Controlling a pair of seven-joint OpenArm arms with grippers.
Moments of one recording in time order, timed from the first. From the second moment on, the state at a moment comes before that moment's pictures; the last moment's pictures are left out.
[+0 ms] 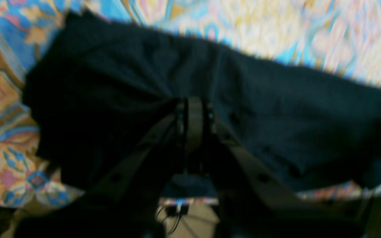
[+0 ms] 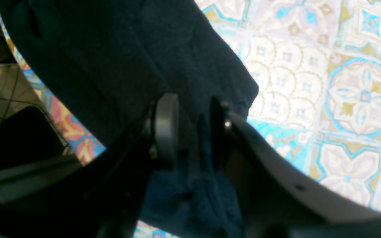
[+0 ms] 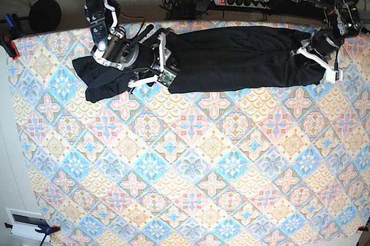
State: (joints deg) left arm 25.4 -20.5 -30.5 105.5 -48.7 -11.6 61.4; right arm -10.8 9.4 -12.0 111.7 11.4 42.8 -54.6
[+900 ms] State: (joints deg) left arm 24.4 -28.2 -40.1 95.6 -50.2 -11.7 65.5; right arm -7.5 13.6 -12.0 97.7 11.4 42.4 -53.8
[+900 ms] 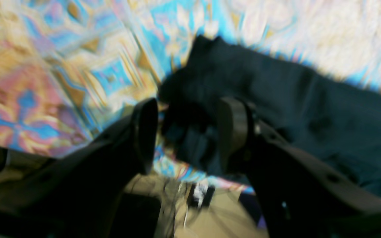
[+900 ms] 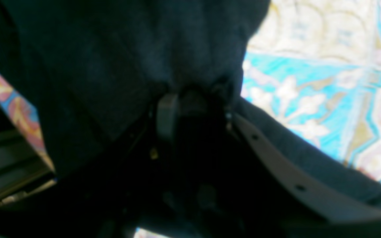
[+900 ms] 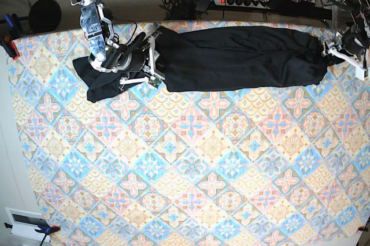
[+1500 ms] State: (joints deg) left arm 17.7 -31.0 -31.7 83.6 -49.6 -14.6 64.2; right arm -7.8 14.3 -12.0 98.0 11.7 42.7 -53.6
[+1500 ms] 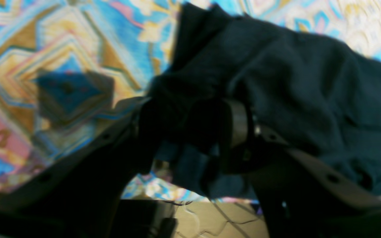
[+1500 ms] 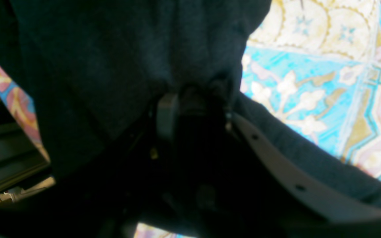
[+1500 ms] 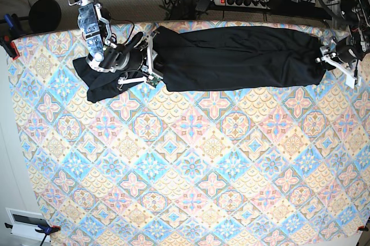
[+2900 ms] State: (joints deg) left arm 16.7 -29.7 -39.8 78.4 -55.6 -21.6 59.5; right arm -7.9 14.4 -11.6 104.5 11.1 42.7 -57.4
